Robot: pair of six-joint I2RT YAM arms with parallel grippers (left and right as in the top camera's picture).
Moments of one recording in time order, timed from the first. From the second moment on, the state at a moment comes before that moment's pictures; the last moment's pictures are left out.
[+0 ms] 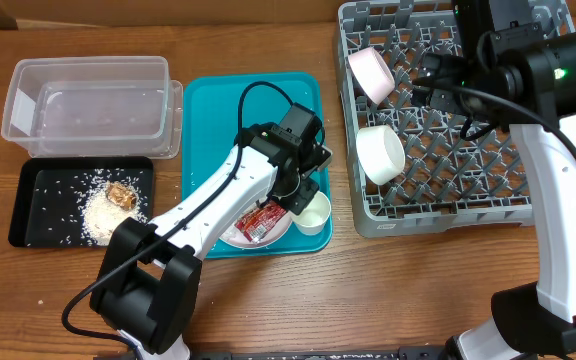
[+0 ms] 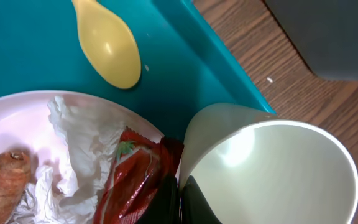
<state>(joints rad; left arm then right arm) -0.57 1.84 1.38 -0.93 0.12 0.08 0.26 1.74 2.26 -1.63 0.25 0.48</state>
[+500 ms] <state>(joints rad) -0.45 1.84 1.75 -1.28 0.34 0.09 0.26 1.74 2.26 -1.59 0.13 0.41</state>
